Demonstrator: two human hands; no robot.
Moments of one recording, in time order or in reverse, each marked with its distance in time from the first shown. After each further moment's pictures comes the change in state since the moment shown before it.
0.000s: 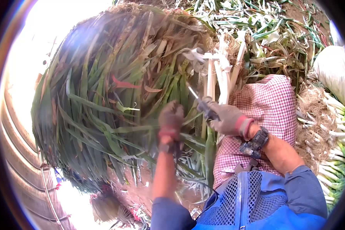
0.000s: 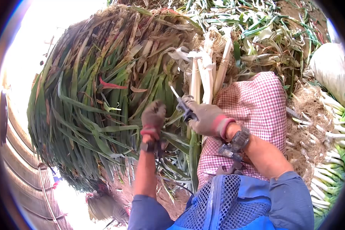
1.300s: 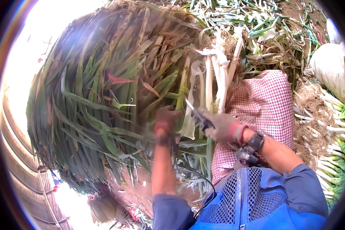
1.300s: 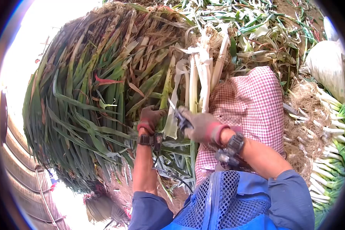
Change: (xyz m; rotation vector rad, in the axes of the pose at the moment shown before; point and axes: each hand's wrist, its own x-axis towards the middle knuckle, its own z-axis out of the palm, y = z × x) left_hand 0.006 -0.038 0.000 -0.105 -0.332 -0.233; right_hand -0.018 -0.025 0.015 0.024 -0.261 0.156
